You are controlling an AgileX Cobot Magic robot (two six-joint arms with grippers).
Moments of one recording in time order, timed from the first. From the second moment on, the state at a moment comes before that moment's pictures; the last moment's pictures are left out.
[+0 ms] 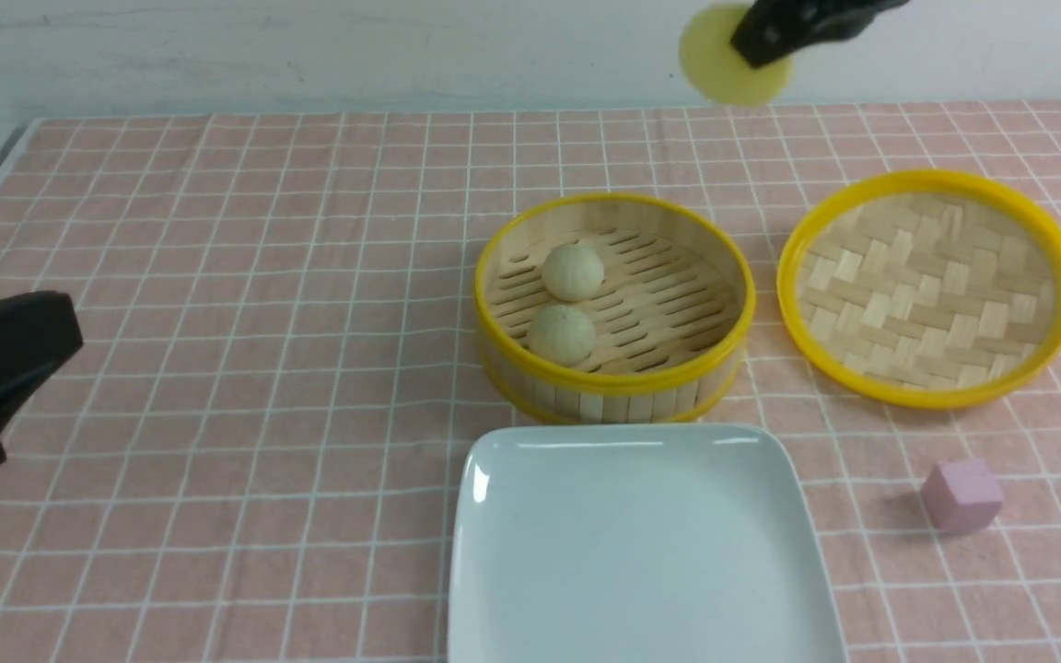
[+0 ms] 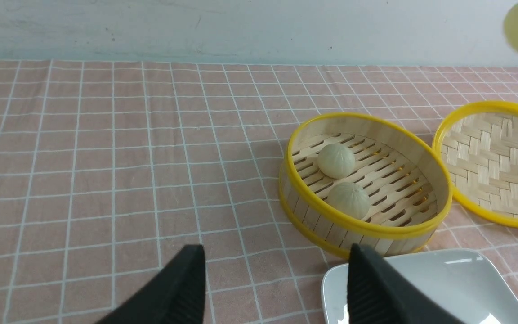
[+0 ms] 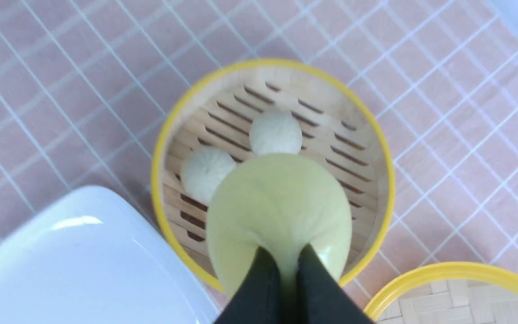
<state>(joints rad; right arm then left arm) 0.37 1.75 -2.10 0.28 1.25 -0.44 0.01 0.57 -0.75 -0.54 0.66 0.38</state>
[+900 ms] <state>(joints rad) 0.37 1.75 -1.20 0.48 0.85 -0.73 0.01 0.57 -0.75 -0.54 0.66 0.38</state>
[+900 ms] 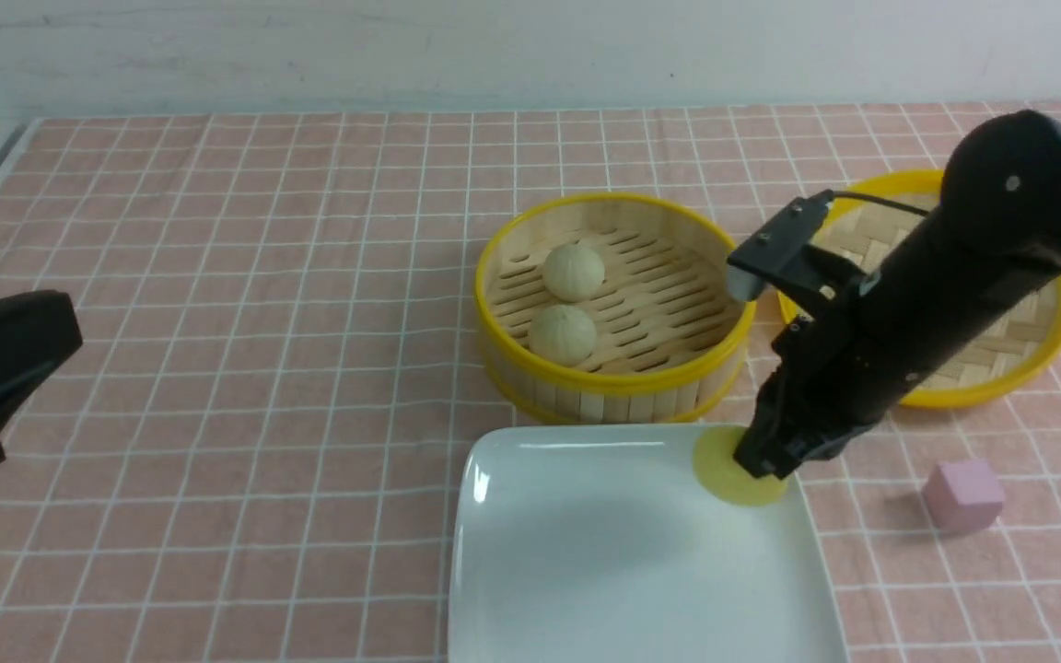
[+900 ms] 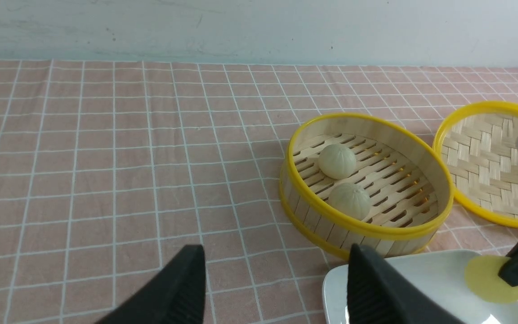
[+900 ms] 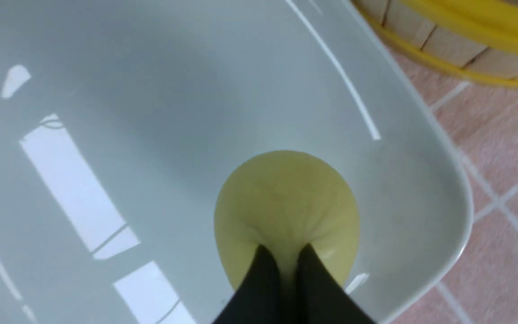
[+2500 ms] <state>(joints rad) 0.37 1.15 -1.31 0.43 0.96 -0.63 -0.13 1.62 -1.24 -1.01 0.93 1.12</state>
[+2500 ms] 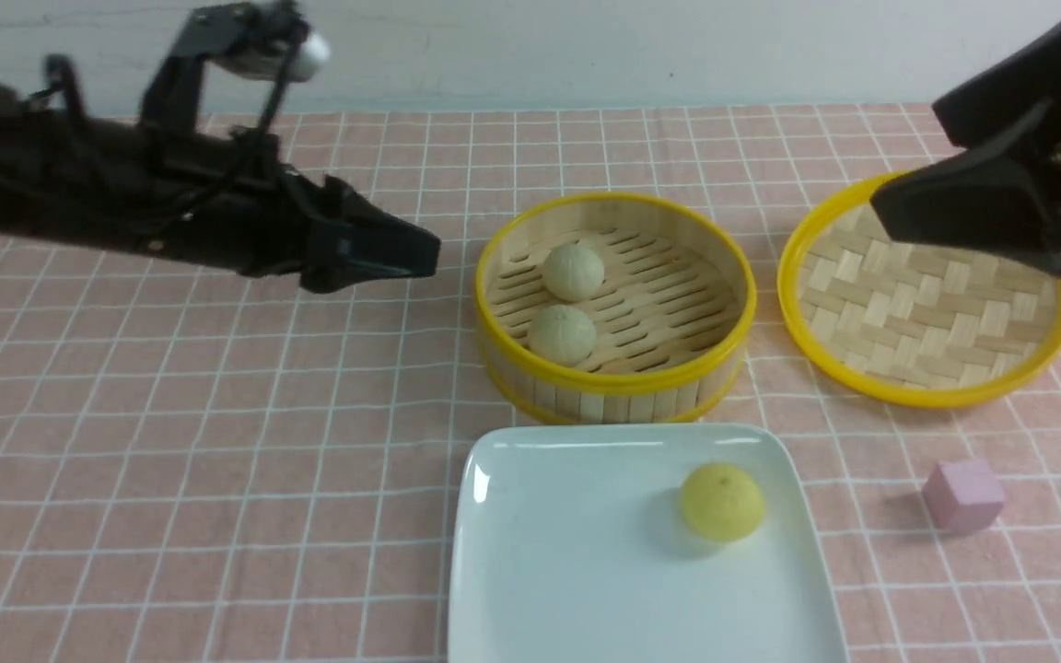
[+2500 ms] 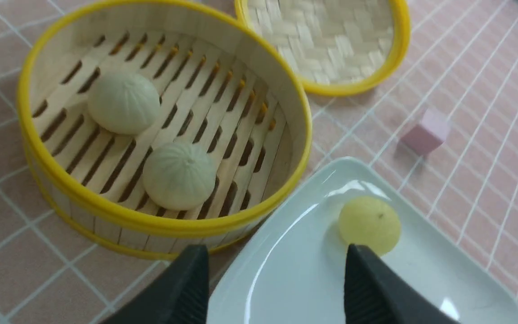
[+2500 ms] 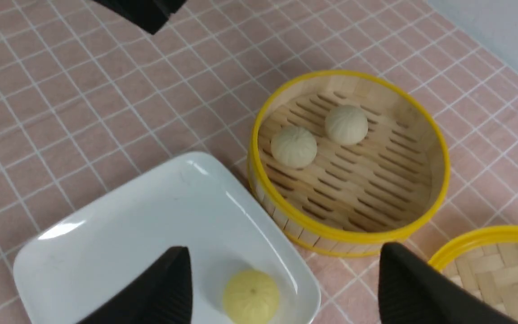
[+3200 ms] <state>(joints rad) 0.37 1.15 -1.31 0.38 1.05 -0.58 -0.42 2.03 -1.63 -0.55 0.69 0.77</state>
